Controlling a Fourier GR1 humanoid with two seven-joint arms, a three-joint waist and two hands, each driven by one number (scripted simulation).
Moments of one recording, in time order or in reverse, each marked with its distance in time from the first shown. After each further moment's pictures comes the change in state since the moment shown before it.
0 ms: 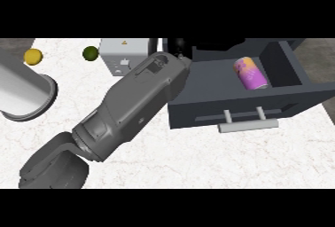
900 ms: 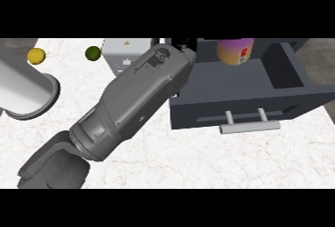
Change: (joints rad) left arm -0.017 0.000 0.117 -0.065 -0.155 -0.082 0.101; right arm 0.055 0.031 0.004 -0.012 -0.006 0.022 -0.036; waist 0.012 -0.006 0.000
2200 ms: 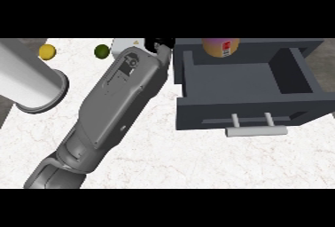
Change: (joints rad) left arm 0.206 0.000 0.322 -0.359 -0.403 -0.120 0.170; right arm 0.045 0.009 -0.027 0.028 -0.002 0.019 -0.046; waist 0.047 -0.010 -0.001
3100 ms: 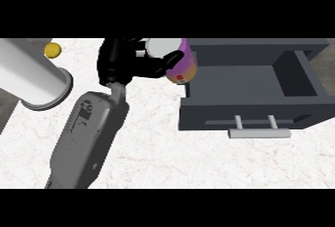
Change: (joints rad) left arm 0.436 0.001 0.094 -0.437 -0.174 -0.186 0.092; right arm 0.047 0.001 -0.027 -0.002 -0.024 0.011 -0.019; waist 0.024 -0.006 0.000
